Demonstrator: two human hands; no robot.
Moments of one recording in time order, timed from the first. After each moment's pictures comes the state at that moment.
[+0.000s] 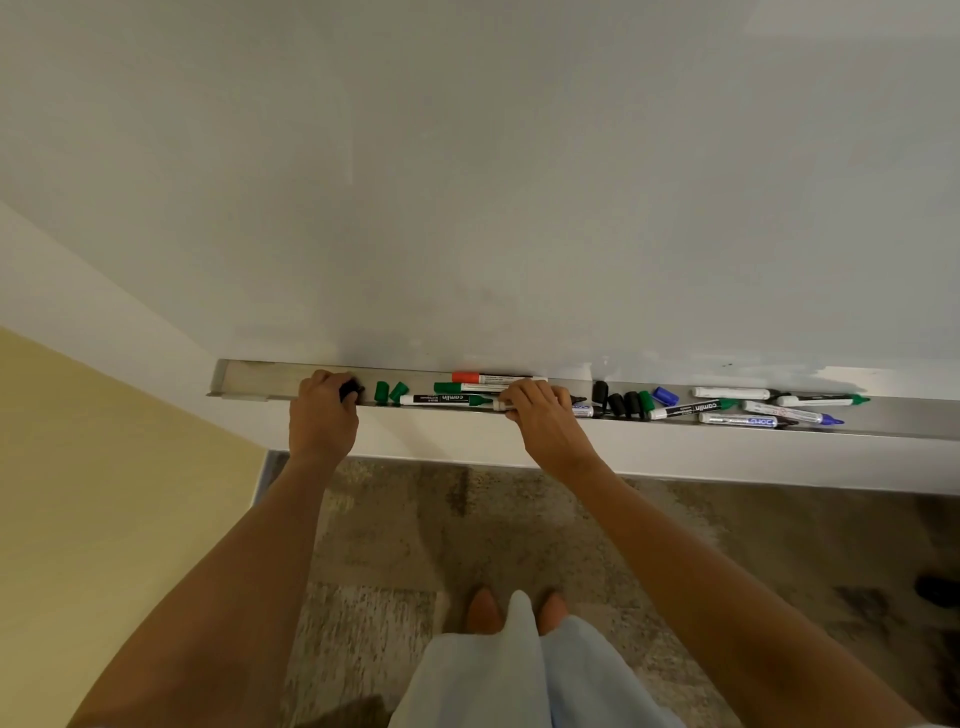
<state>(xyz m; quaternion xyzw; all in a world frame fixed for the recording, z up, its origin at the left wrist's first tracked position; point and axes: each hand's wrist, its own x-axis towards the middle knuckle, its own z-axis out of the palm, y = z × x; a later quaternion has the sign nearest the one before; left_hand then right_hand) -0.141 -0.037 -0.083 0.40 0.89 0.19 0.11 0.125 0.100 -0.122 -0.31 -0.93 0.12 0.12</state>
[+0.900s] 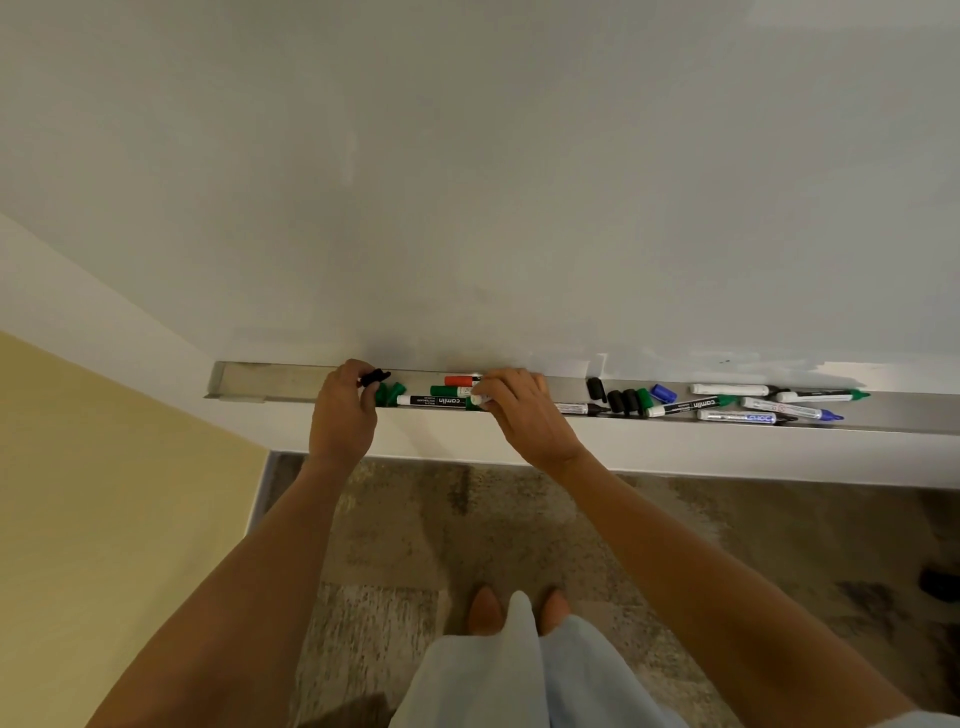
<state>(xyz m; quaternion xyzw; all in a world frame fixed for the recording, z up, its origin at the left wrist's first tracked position) -0.121 -0.025 -0.086 0.43 0.84 0.31 0.11 0.105 0.096 -0.099 -0.22 -0.92 0.16 0.27</state>
